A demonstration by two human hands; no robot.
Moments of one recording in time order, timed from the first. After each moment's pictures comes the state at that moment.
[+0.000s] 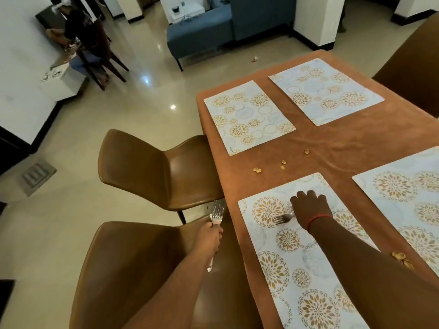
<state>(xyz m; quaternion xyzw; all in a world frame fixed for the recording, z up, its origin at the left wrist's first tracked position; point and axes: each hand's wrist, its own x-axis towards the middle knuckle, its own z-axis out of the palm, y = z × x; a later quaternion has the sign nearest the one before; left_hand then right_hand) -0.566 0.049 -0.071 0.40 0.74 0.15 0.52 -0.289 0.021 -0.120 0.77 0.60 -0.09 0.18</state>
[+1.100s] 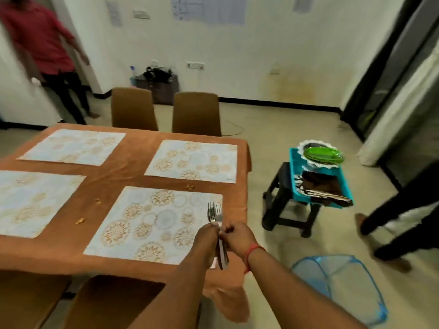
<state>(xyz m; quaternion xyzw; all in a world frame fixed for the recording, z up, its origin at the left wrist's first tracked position) -0.528 -0.210 0.002 0.62 0.31 -0.17 0.70 -0.505 -0.318 -0.033 0.82 -0.08 -0.19 -0.53</state>
